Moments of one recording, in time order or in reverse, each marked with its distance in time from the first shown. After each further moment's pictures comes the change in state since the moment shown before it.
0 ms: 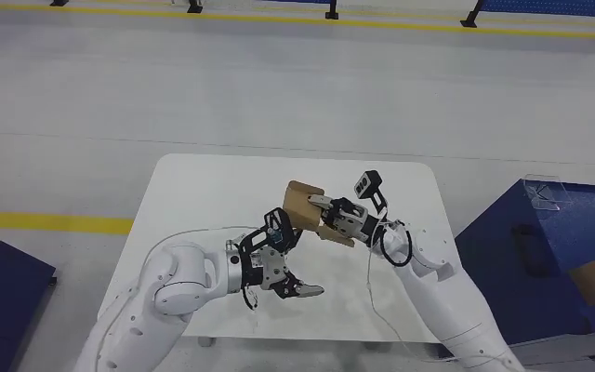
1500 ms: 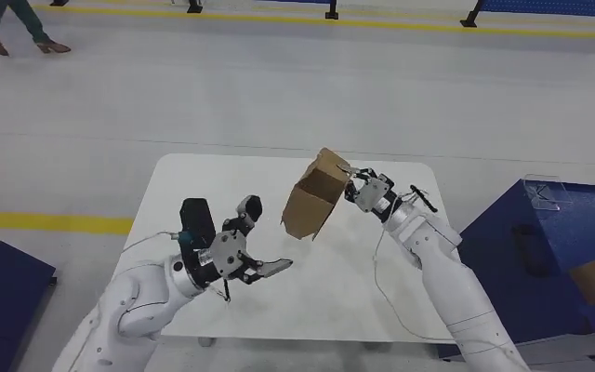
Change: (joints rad) left arm 0.253 0.019 -0.255 -0.118 0.293 -0.018 0.735; right arm 0.051 -0.043 0.112 0.075 0.664 0.455 -0.345
